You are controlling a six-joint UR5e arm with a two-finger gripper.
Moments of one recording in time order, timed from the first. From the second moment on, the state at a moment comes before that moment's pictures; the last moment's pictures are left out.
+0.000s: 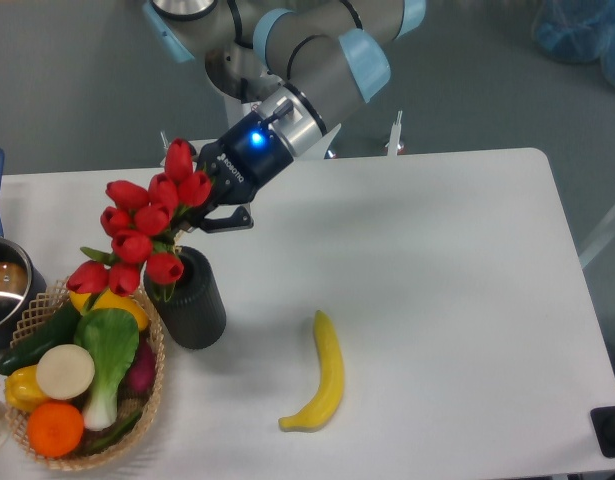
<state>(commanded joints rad) 2.58 -1.60 -1.99 -0.77 0.20 0.99</state>
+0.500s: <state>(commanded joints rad) 2.67 -1.59 -1.94 -0.77 0.09 0.99</state>
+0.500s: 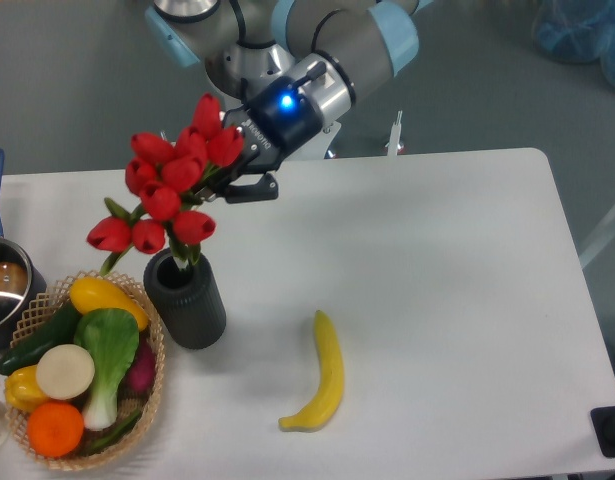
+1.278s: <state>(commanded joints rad) 2.83 -1.60 -1.87 -0.77 0.20 1.04</state>
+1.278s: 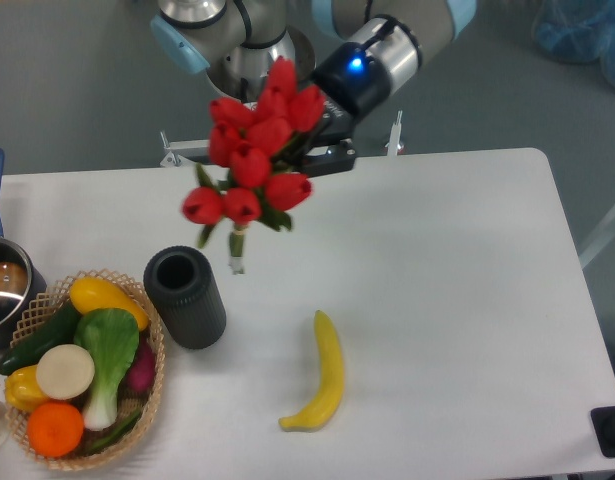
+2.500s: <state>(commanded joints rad) 2.88 -1.80 -1.78 -0.79 1.12 1.18</state>
